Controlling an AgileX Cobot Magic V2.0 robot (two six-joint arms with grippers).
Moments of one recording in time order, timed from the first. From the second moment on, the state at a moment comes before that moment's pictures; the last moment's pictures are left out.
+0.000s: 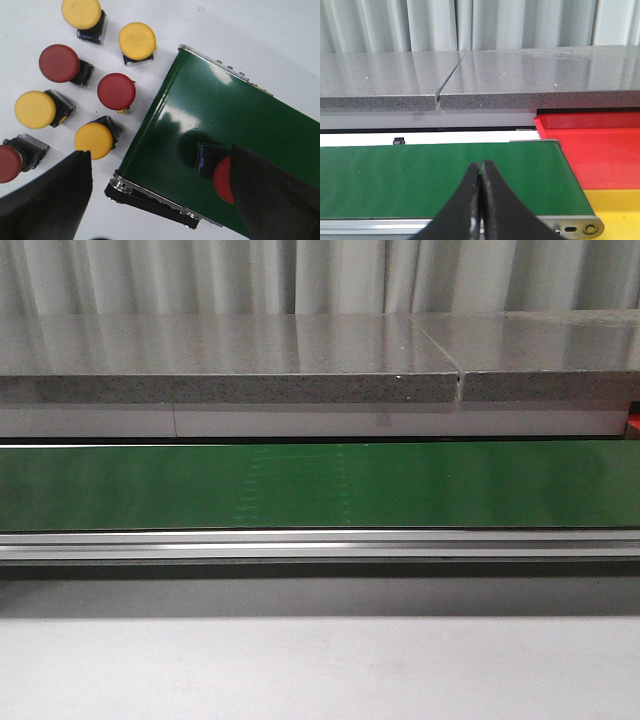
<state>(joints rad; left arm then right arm) 0.22 1.57 -1.50 0.04 1.23 -0.29 -0.01 -0.01 0.03 -0.11 0.02 0.15</state>
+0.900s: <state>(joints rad) 0.42 1.60 -1.23 -0.08 1.15 -0.38 -0.01 -0.01 0.03 -0.11 0.02 0.15</state>
